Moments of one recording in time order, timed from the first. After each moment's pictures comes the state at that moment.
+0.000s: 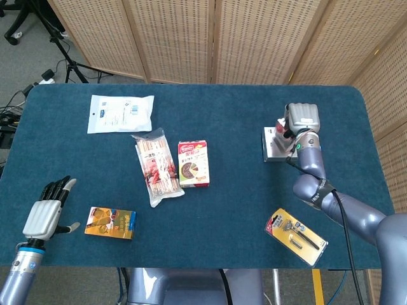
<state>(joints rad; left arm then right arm) -0.20 -1.32 -0.02 -1.52 1.40 1.29 0.06 1.16 -1.37 0.17 -1.12 -0.13 0.76 -0.73</state>
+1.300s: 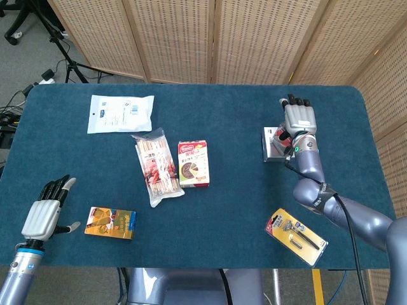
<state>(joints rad) -0.19 -1.30 -0.02 -1.54 1.42 1.32 0.04 1.13 -1.34 0.22 -1.21 -0.17 0.79 -0.68</state>
